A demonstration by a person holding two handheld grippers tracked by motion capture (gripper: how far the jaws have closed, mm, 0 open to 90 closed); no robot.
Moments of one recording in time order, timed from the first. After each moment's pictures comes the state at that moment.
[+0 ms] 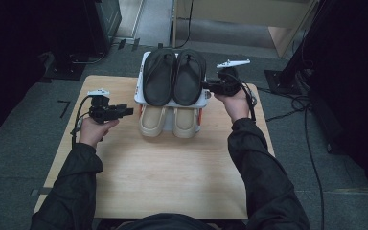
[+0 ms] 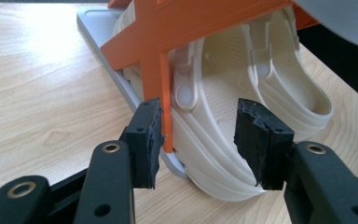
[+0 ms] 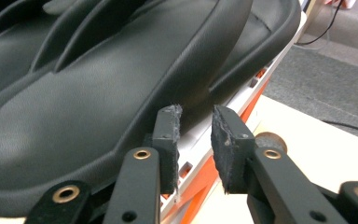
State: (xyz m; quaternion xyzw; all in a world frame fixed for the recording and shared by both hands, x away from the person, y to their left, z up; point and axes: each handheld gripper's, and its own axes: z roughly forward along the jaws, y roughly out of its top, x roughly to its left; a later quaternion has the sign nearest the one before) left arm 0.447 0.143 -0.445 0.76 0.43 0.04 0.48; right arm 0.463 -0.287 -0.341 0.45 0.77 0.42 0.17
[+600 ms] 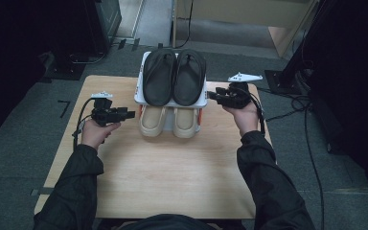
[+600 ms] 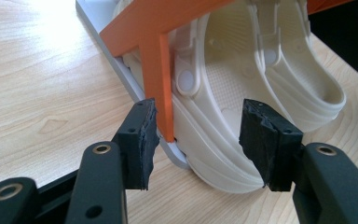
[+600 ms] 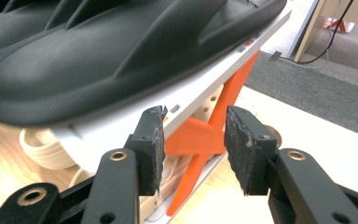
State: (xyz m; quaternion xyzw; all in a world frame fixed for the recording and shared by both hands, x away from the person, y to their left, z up) left arm 0.442 0.136 -0.452 0.77 0.44 0.04 0.46; right arm 0.432 -0.318 -0.366 0.42 0.76 0.46 0.18
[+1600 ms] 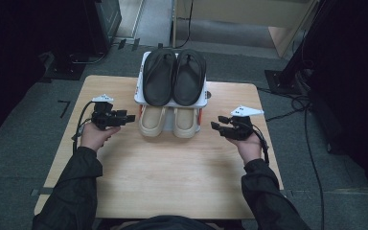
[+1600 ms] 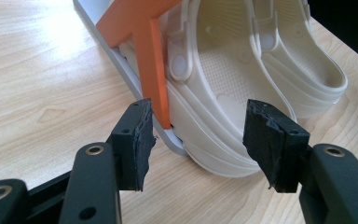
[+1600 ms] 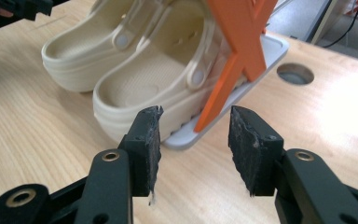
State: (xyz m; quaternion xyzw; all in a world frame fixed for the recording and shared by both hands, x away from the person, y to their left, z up) left arm 0.430 0.134 -0.452 0.78 0.43 0.05 0.45; right arm 0.365 -0.332 -0.433 0.40 0.78 0.45 0.17
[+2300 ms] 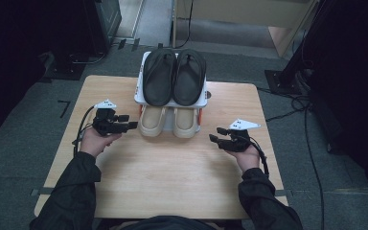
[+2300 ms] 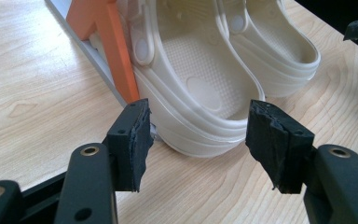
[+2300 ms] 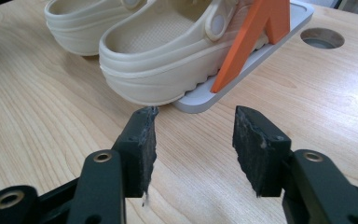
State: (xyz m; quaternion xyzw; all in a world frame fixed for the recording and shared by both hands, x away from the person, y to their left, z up) left arm 0.409 0.126 -0.451 0.80 0.40 0.05 0.45; right arm 0.347 -0.334 -0.475 0.39 0.78 0.46 0.15
